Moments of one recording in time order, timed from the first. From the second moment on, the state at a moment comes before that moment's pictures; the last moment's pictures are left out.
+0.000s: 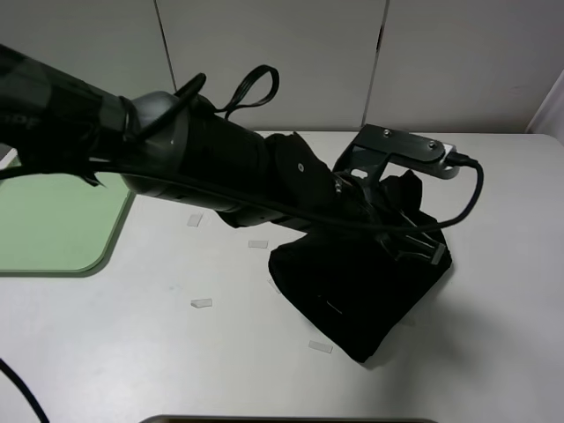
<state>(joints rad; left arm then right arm) -1.02 2.00 -1.21 -0.88 -0.12 0.60 0.17 -0.01 -0.49 -0.01 1.03 -0.03</state>
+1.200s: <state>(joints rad) -1.11 2.17 -1.39 -0.86 -0.11 0.60 0.17 -0.01 -0.49 -0.01 1.03 -0.03</state>
